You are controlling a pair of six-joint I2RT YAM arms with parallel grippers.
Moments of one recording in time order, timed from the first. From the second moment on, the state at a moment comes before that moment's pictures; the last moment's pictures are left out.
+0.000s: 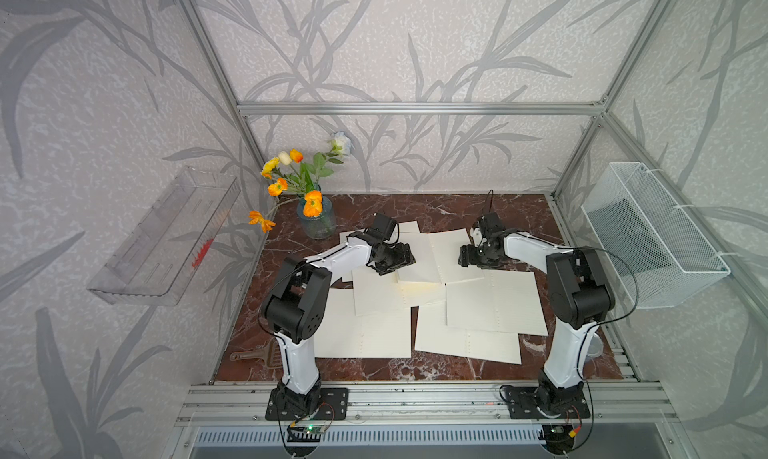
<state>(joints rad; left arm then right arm) -0.45 1.87 1.29 -0.47 0.32 -0.67 0.26 1.95 1.27 -0.50 -0.17 0.30</state>
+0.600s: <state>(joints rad) -0.45 1.83 1.29 -0.47 0.35 -0.67 0.26 1.95 1.27 -0.50 -0.18 0.30</state>
